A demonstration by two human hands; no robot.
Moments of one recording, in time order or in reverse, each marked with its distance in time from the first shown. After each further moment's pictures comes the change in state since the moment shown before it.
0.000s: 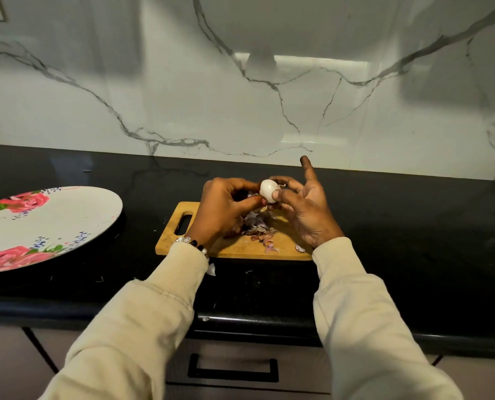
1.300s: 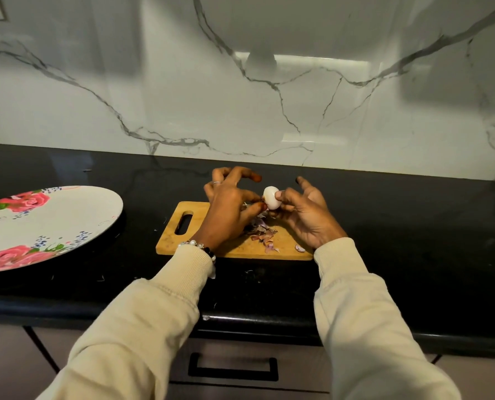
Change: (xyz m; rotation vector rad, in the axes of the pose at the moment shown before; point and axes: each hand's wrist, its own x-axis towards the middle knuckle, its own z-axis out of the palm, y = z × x) left_hand 0.002 -0.010 0.008 0.483 -0.026 0.198; right_hand 0.002 -0.003 0.002 0.151 0.117 0.232
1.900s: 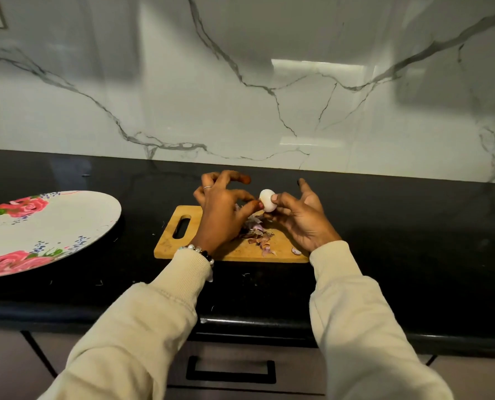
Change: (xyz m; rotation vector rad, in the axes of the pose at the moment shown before) left_hand 0.000 -0.001 0.003 -0.004 0.107 -0.116; right_hand 0.003 0.003 -0.004 -0.024 0.030 -0.016
